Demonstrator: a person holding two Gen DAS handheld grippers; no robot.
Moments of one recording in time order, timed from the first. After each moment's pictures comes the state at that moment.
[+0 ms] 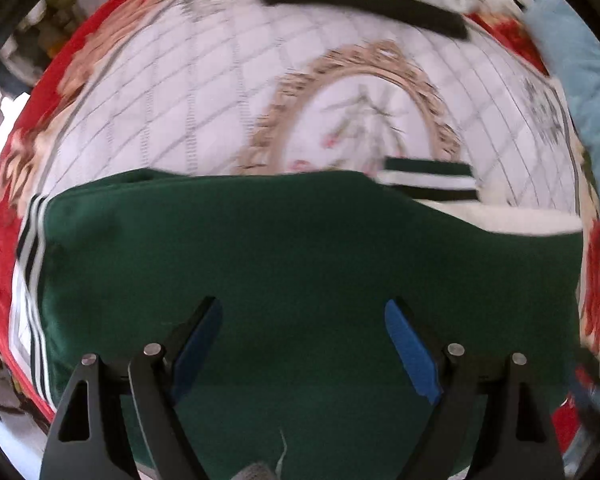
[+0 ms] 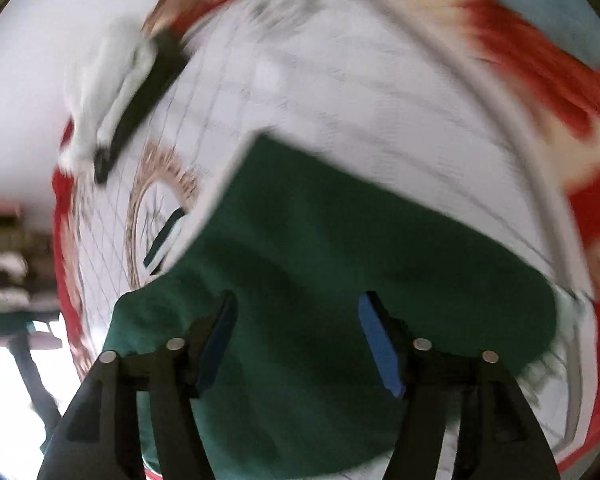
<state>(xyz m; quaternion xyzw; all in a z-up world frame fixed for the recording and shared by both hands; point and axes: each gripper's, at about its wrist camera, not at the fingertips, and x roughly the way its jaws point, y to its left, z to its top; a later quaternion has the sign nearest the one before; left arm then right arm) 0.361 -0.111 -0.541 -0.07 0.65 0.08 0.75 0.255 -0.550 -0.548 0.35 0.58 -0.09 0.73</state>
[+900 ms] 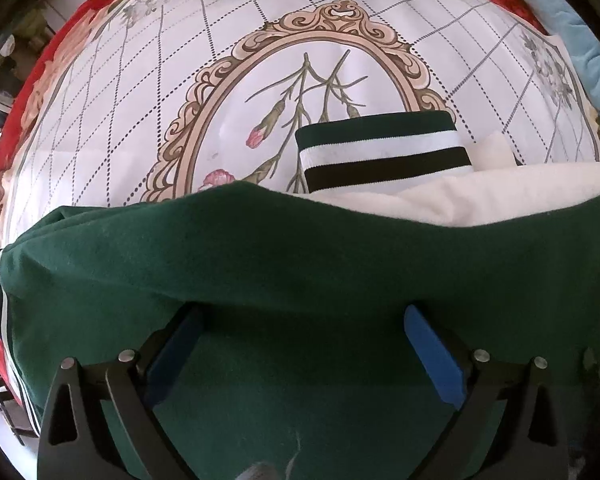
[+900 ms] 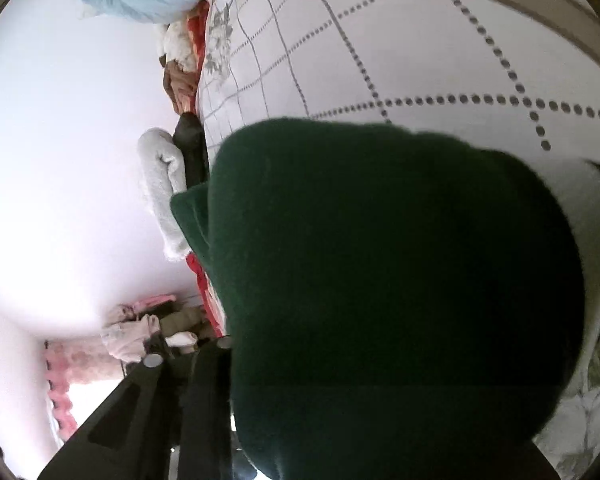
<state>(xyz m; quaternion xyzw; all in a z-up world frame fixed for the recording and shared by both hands) 0.401 -0.138 -0.587 -0.03 0.67 0.06 0.74 0.231 -0.596 -0.682 0.66 0.41 0.04 0.63</state>
